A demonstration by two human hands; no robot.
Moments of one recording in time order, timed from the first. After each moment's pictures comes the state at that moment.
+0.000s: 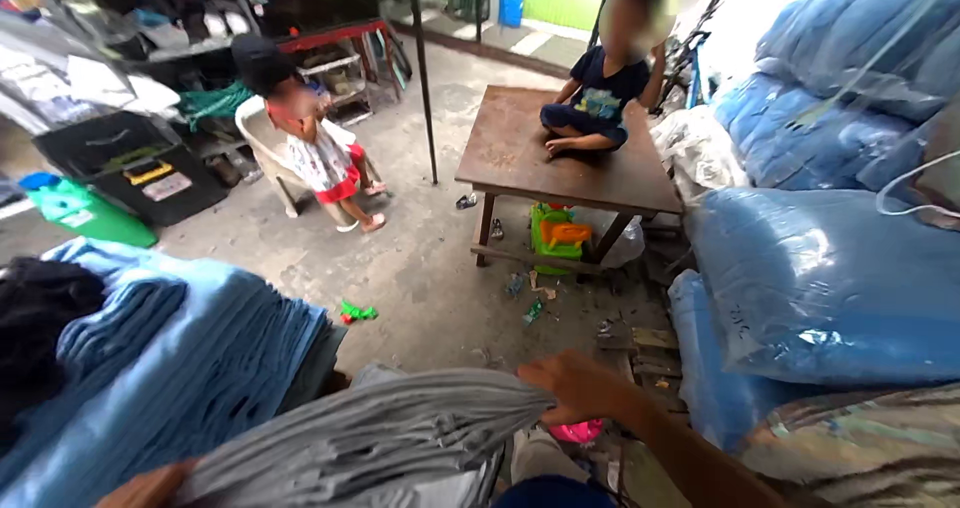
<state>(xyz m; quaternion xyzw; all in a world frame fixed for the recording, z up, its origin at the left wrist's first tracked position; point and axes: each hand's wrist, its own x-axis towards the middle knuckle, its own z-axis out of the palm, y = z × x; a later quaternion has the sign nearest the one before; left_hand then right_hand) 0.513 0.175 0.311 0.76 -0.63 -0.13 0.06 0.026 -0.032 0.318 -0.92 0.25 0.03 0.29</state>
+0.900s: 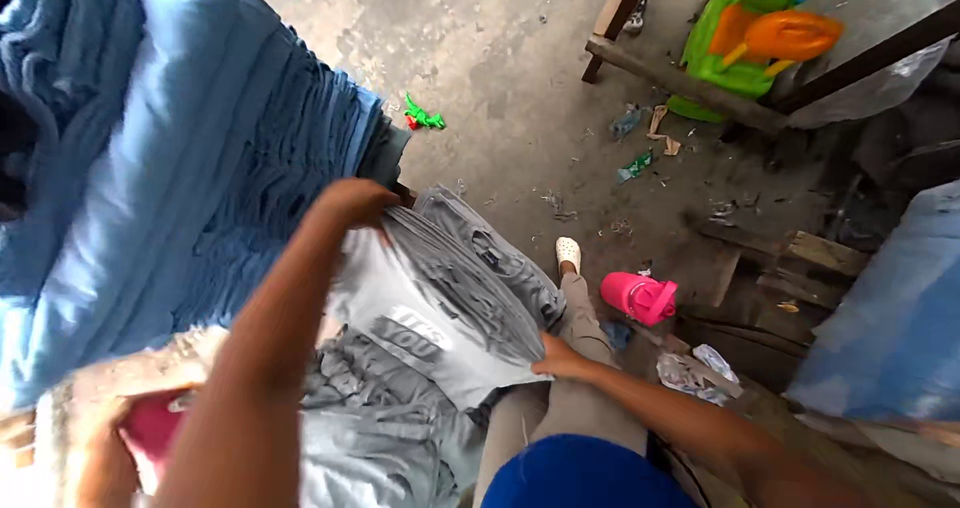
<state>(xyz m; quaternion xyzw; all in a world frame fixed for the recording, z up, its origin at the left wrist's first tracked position) 0.522 -0.008 0.116 0.64 -0.66 -0.31 -0.25 0.095 0.106 0.006 -0.53 0.45 0.23 0.68</state>
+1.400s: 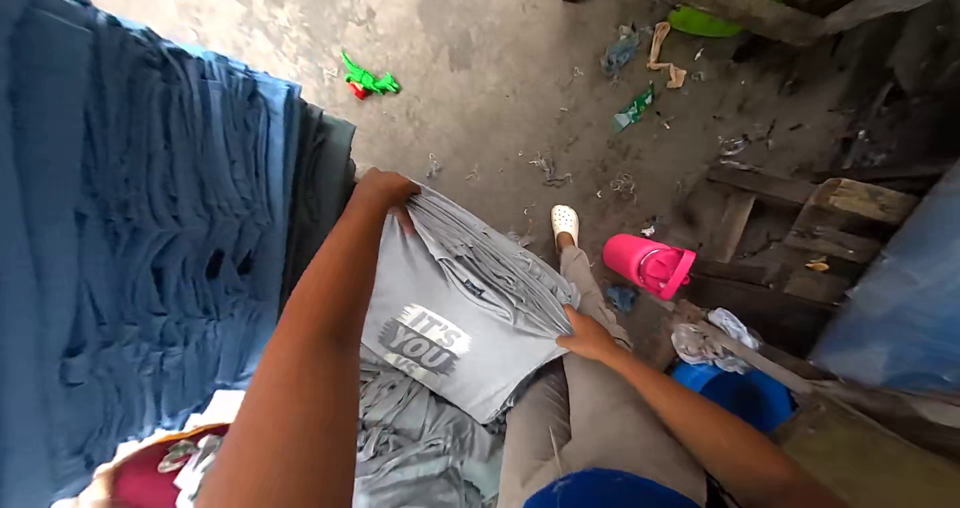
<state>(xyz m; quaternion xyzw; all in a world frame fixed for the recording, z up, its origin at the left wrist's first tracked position) 0.515 -0.112 -0.080 0.53 -0.65 -0.38 -0.40 0.094 0.060 -0.063 -0.49 0.55 0.34 0.58</state>
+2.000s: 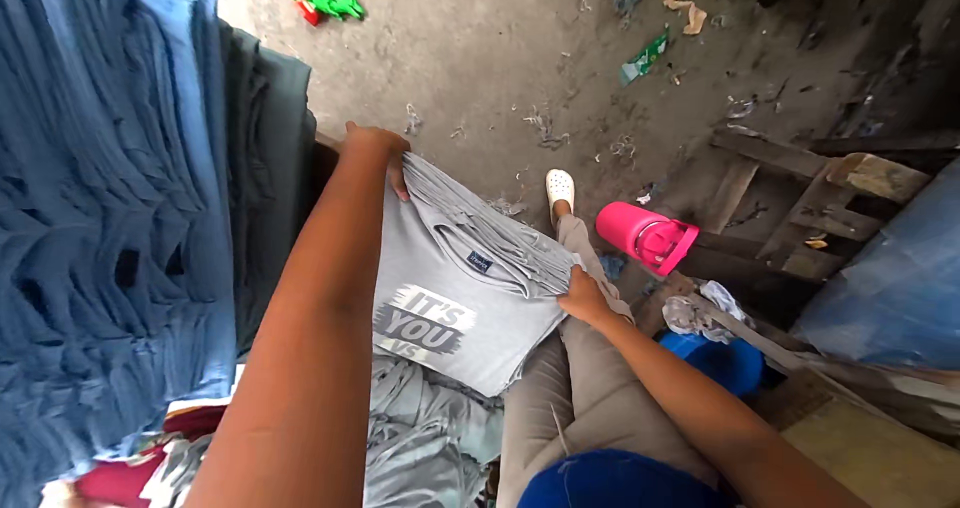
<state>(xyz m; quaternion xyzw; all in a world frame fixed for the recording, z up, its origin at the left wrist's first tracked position) 0.505 -0.140 -0.142 0.52 -0.56 -0.40 -0.50 0.125 0.032 -0.102 -0.47 0.62 0.40 0.48</state>
